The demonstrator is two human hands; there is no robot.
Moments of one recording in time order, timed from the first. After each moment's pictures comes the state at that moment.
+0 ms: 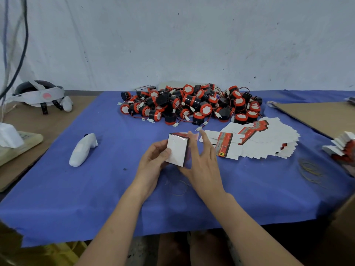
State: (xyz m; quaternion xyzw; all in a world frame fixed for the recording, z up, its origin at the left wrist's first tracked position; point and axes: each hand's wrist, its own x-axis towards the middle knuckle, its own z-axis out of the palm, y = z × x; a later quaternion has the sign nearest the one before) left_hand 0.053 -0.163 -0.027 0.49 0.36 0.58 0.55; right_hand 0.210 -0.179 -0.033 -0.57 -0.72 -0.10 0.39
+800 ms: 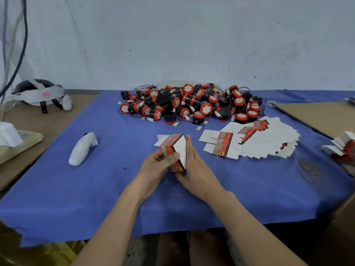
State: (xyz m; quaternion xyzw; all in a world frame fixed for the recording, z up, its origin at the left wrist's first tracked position) left_hand 0.058 -0.176 -0.015 0.48 0.35 0.52 0.61; right_hand 0.210 -0.181 -0.033 -0.52 -0.79 0.11 0.31
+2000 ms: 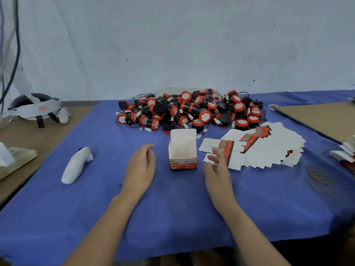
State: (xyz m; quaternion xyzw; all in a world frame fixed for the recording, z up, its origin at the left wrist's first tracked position) left_hand 0.030 -0.126 -0.020 0.69 0.58 0.43 0.12; right_hand 0.240 -0.167 -0.038 -0.57 -0.45 0.35 0.59
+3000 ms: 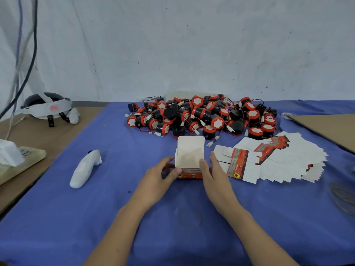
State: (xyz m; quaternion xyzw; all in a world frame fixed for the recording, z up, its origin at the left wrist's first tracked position) left_hand 0.024 -0.116 -0.034 0.70 0.54 0.37 0.27; right_hand 0.220 -0.133 -0.038 -0.60 -0.58 0.30 0.46
